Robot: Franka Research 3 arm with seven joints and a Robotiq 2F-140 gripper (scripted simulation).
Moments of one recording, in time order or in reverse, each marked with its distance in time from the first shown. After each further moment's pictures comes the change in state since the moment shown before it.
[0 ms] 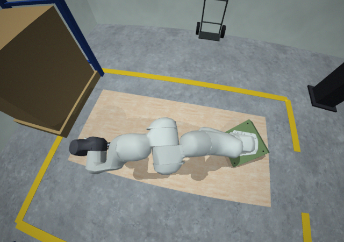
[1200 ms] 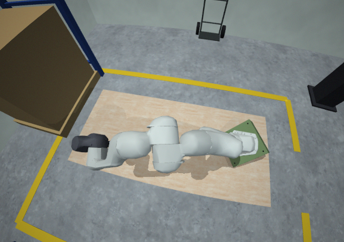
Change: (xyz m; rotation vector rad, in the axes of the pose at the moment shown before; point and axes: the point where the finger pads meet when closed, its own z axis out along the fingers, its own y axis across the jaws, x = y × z) arm 0.005 0.044 0.010 -0.110 -0.044 -0.061
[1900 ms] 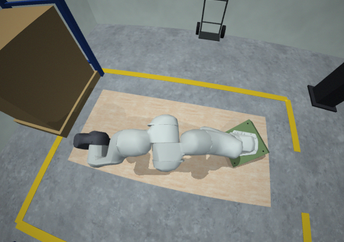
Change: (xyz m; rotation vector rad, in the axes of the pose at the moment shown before) arm 0.001 0.034 0.009 -0.082 -0.040 -0.042
